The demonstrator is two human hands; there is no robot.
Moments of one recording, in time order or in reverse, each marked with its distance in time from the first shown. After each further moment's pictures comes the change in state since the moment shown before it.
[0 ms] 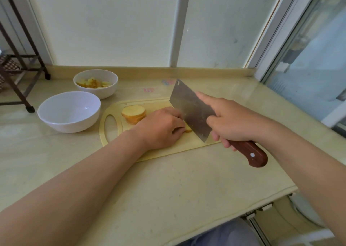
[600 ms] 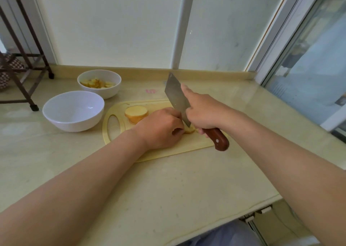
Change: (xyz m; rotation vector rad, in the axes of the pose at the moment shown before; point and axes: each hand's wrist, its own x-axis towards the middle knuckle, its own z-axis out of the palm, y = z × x) left_hand -0.004 -0.002 -0.004 -0.008 0.023 0.007; right_hand 0.045 -0.036 0.017 -0.127 0.019 -0.001
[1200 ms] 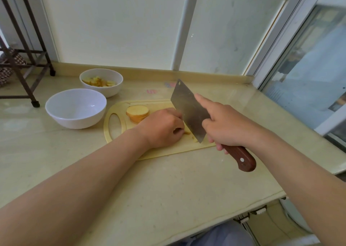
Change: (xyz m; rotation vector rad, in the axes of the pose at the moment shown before) left_hand 0.001 -0.002 0.002 -0.003 0.012 -0.015; right_hand -0.049 0.022 -0.002 0.071 0.038 -0.010
